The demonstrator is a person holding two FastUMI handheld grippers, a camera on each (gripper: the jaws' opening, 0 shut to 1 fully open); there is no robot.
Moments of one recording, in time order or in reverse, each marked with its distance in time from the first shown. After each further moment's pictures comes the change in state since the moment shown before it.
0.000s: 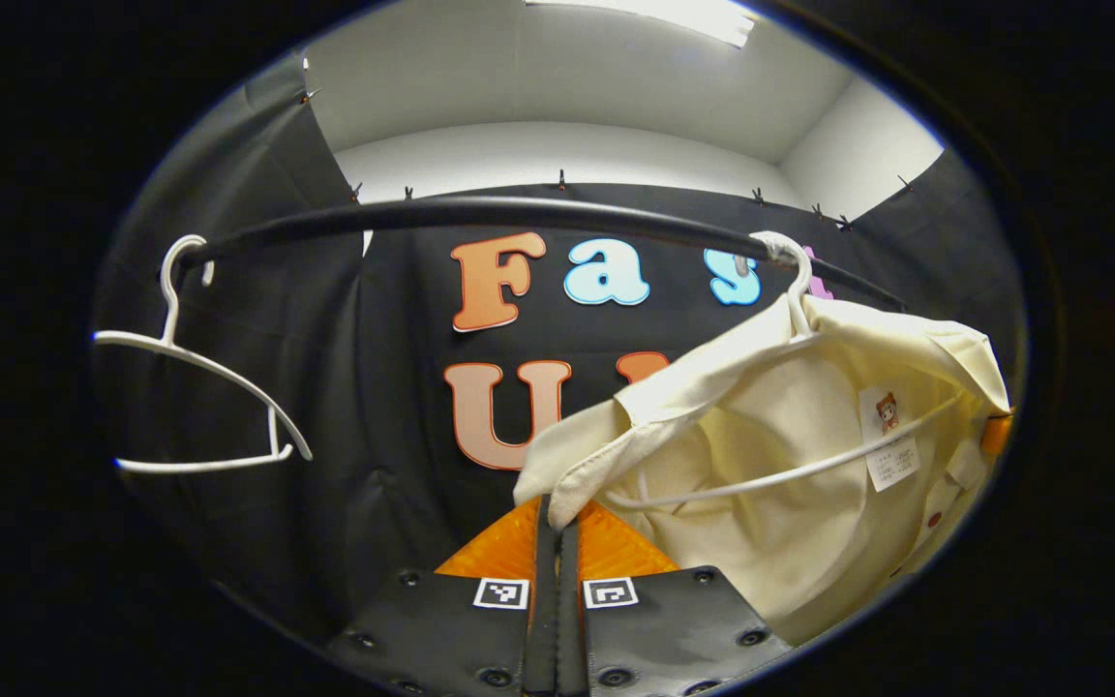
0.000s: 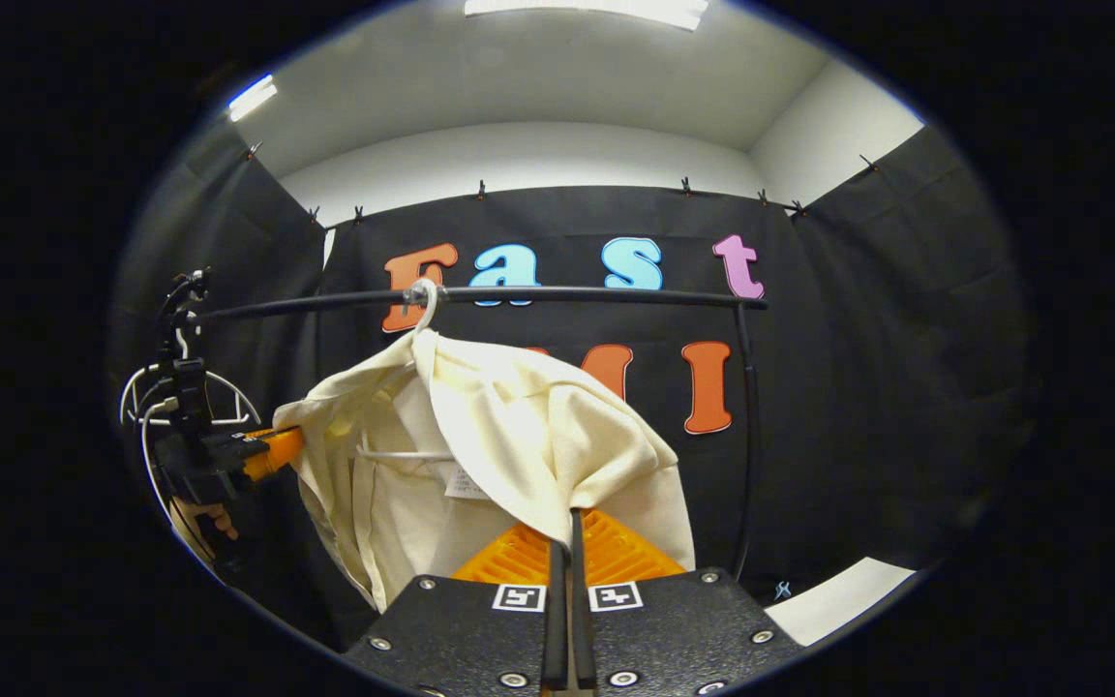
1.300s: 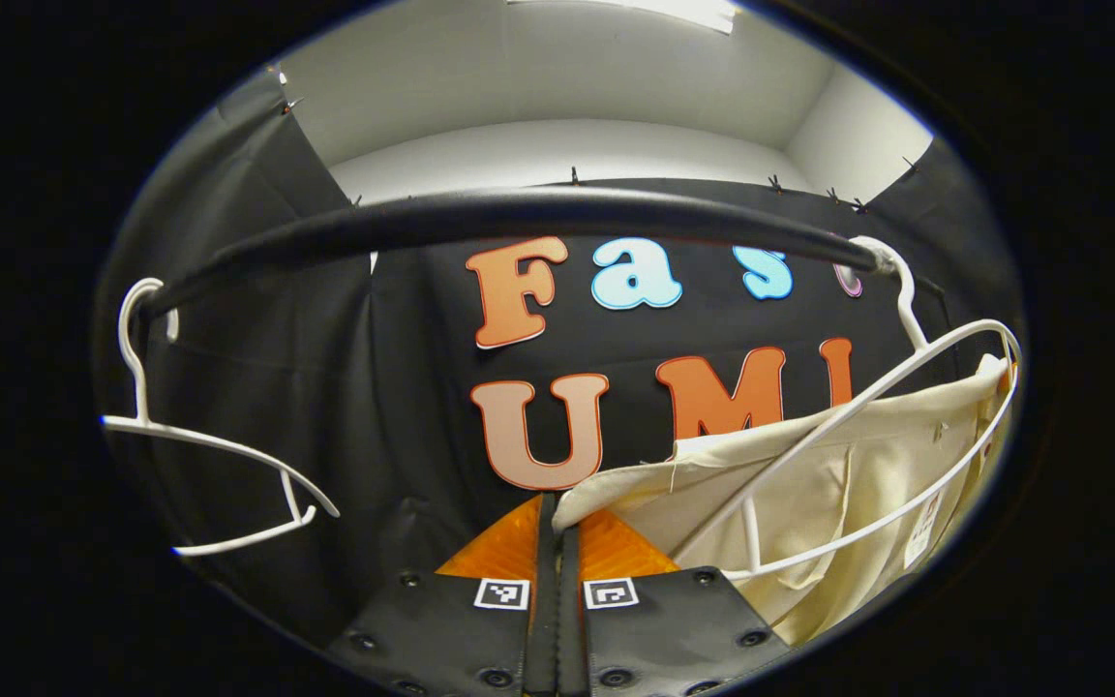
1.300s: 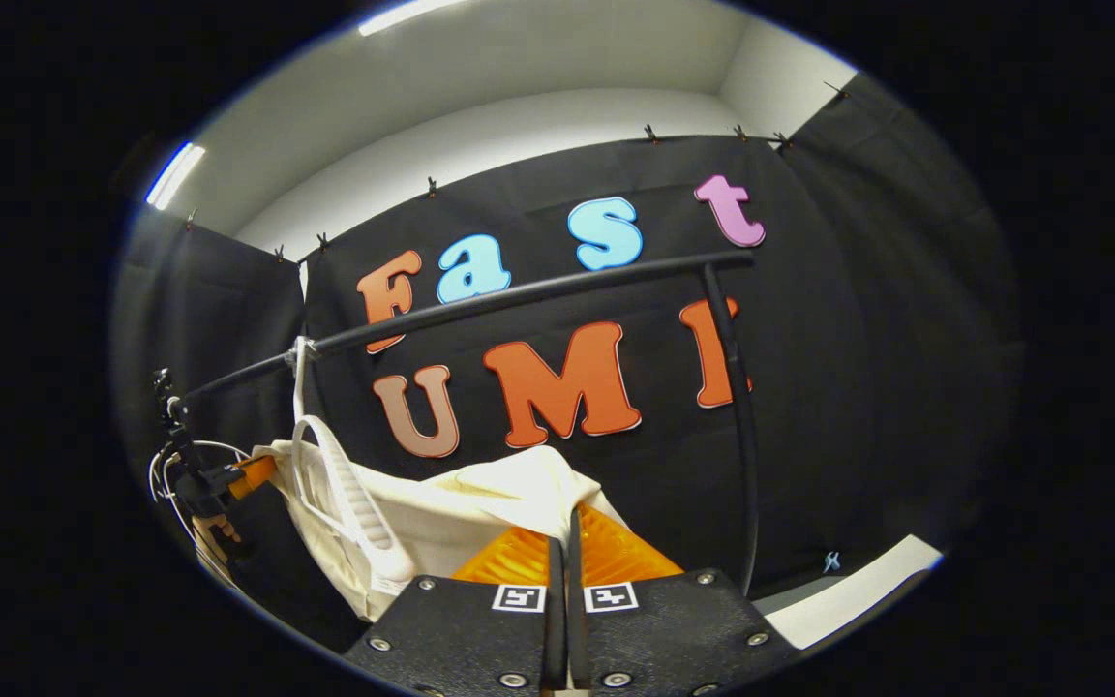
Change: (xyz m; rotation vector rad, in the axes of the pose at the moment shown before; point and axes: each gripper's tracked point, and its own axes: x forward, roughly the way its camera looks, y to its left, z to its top) left arm 0.063 0.047 -0.005 0.038 0.048 0.024; right arm 0.105 -0.097 -0.012 0.201 0.139 0.089
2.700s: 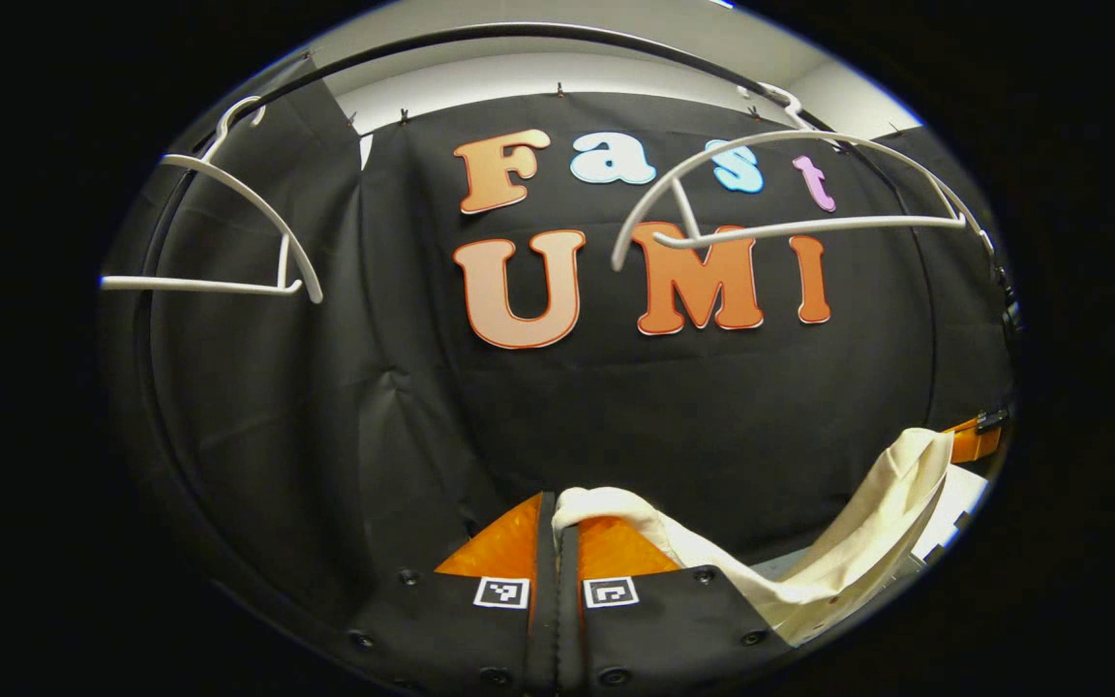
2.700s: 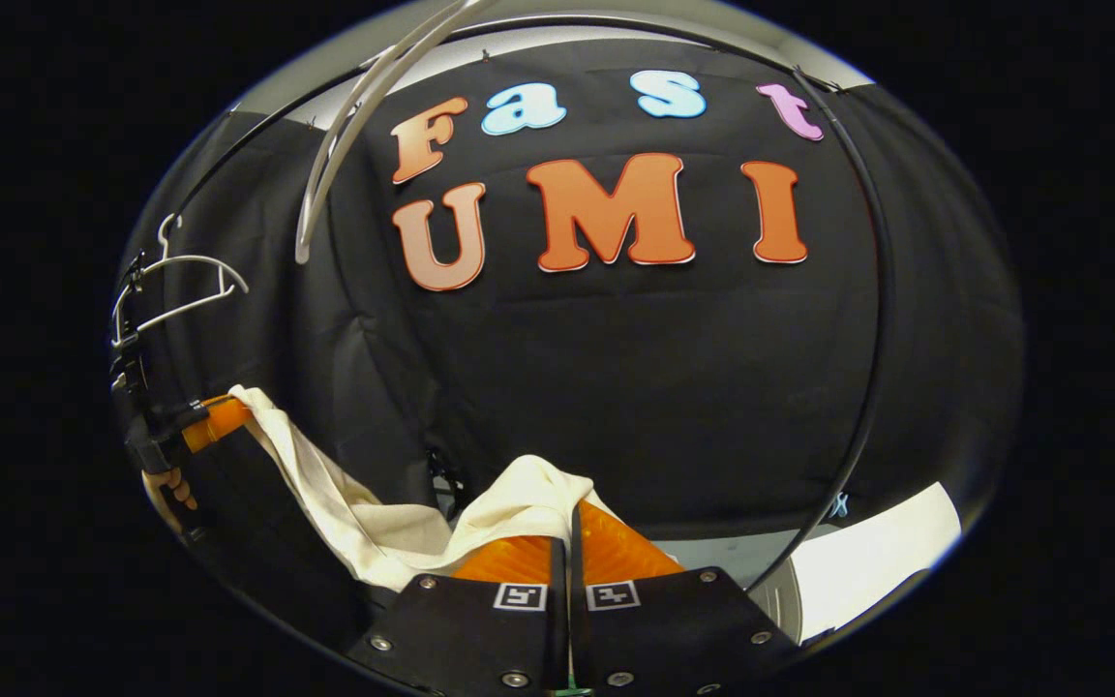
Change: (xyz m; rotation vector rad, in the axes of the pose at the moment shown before) left arm -0.099 -0.023 -0.197 0.009 0.254 -0.074; right arm 0.023 0.072 -0.289 -0.136 0.342 0.043
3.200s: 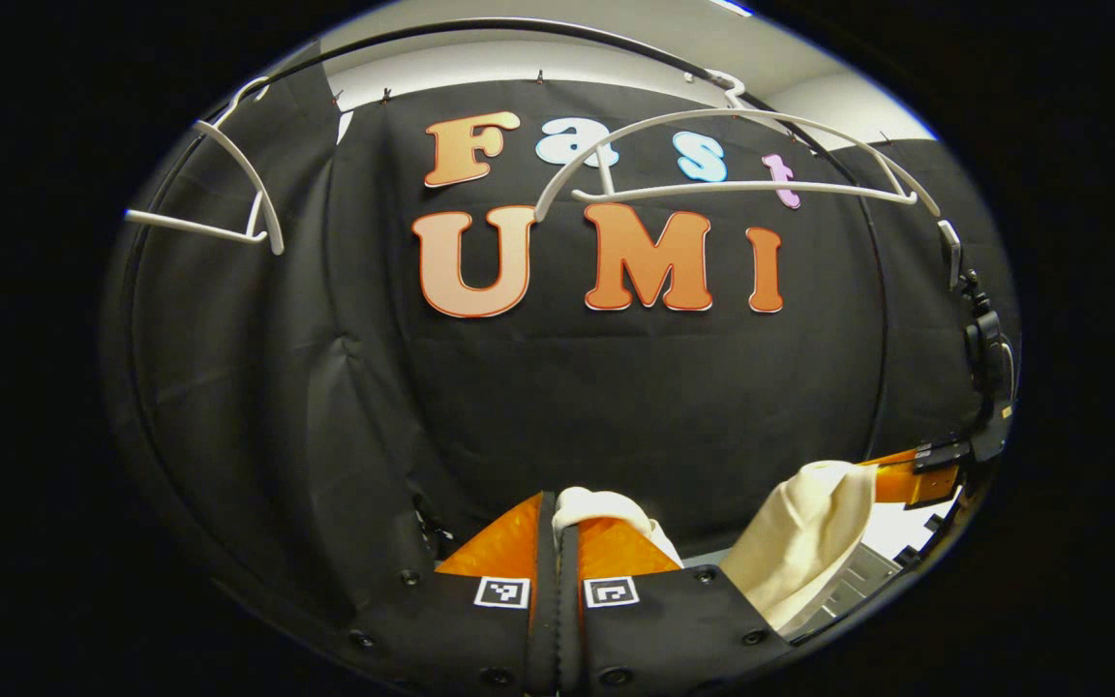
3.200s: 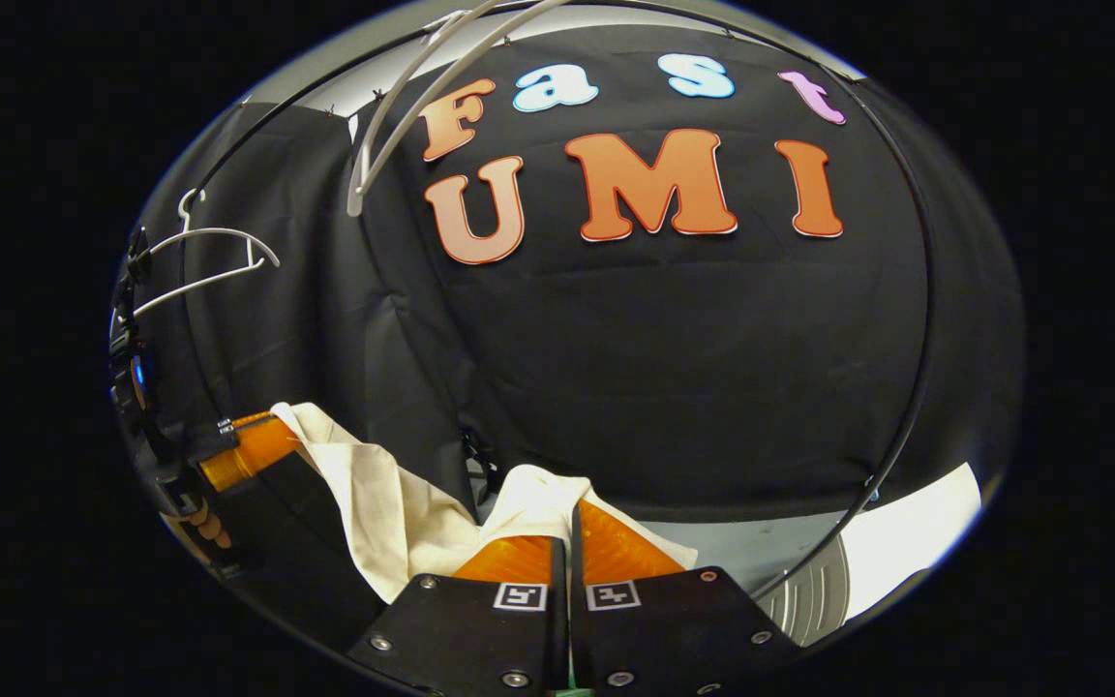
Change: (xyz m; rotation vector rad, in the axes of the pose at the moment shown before) left arm -0.022 -0.060 -0.030 -0.080 0.046 -0.139; right arm 0.010 0.066 -0.035 0.027 0.042 0.076
